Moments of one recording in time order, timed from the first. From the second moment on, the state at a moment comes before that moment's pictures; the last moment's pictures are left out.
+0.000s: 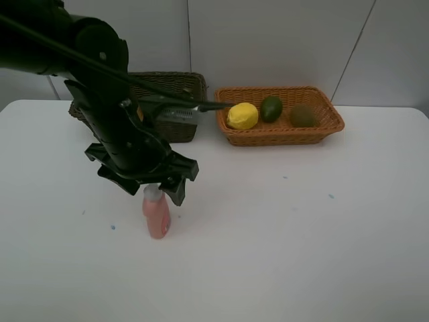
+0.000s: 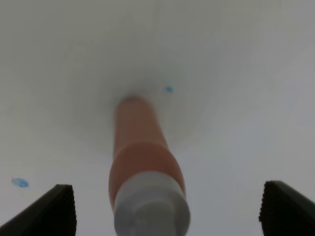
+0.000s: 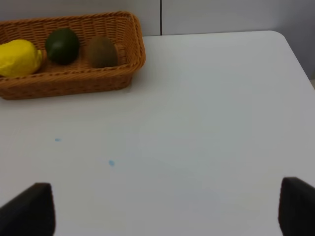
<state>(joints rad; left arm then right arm) -0.68 1.75 -1.05 -0.11 0.81 -0.33 0.00 0.00 -0.53 -0.13 1.07 0.06</state>
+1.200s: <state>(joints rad) -0.68 1.90 -1.05 -0.10 0.75 -0.35 0.00 0.00 -0.53 -0.13 1.07 0.06</state>
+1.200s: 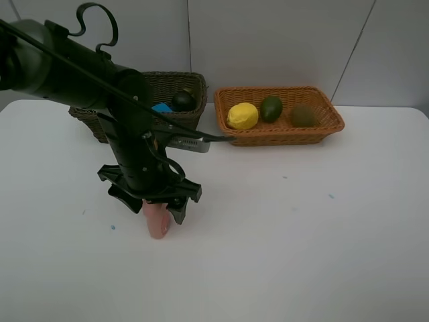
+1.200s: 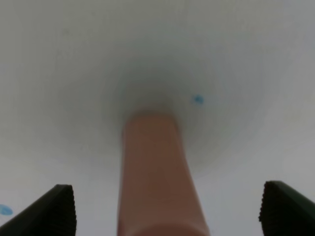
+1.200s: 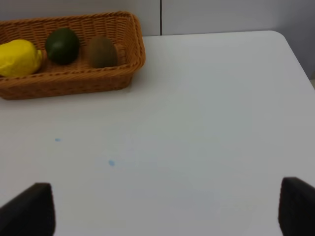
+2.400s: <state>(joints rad) -0.68 1.87 -1.05 -0.10 0.76 -0.35 0.00 0.00 -0.53 -0.13 1.07 0.06</state>
